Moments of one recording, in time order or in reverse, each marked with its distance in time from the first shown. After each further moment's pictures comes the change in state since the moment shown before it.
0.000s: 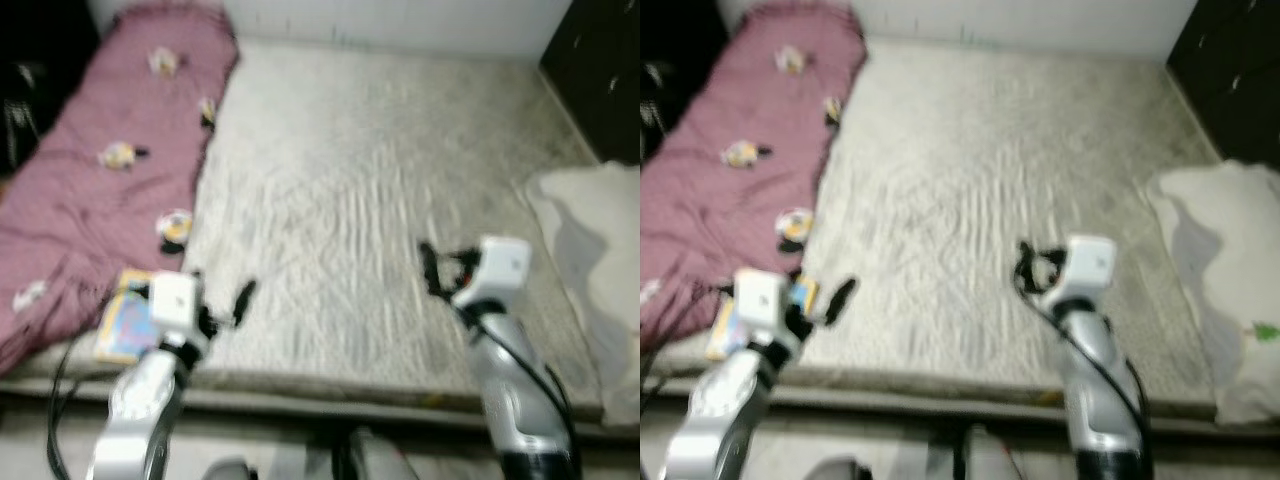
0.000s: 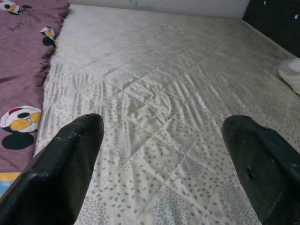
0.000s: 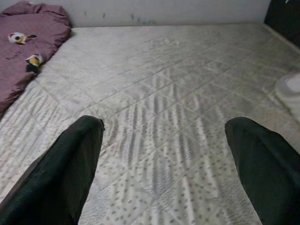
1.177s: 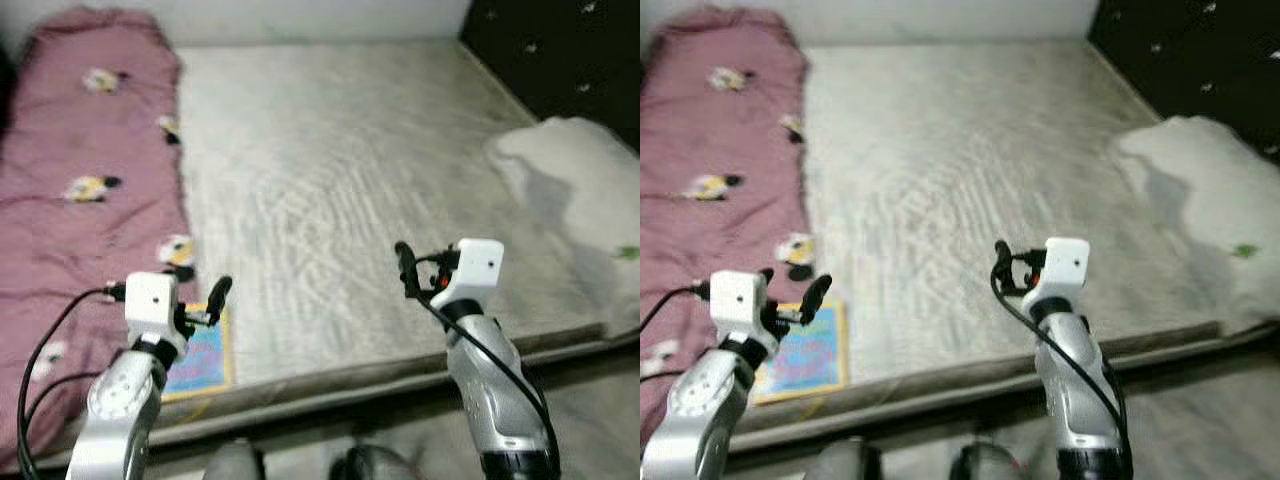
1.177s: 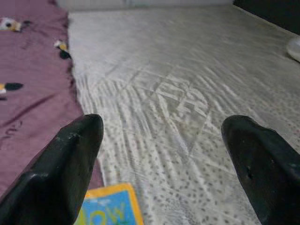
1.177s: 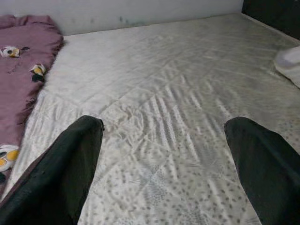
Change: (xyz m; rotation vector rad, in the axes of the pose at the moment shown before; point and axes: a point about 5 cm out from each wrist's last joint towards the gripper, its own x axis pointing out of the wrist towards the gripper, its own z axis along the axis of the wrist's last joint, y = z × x) left arm -0.004 0.016 0.000 0.018 0.009 0.103; right arm 0.000 0.016 -0.003 -0.011 0.010 0.068
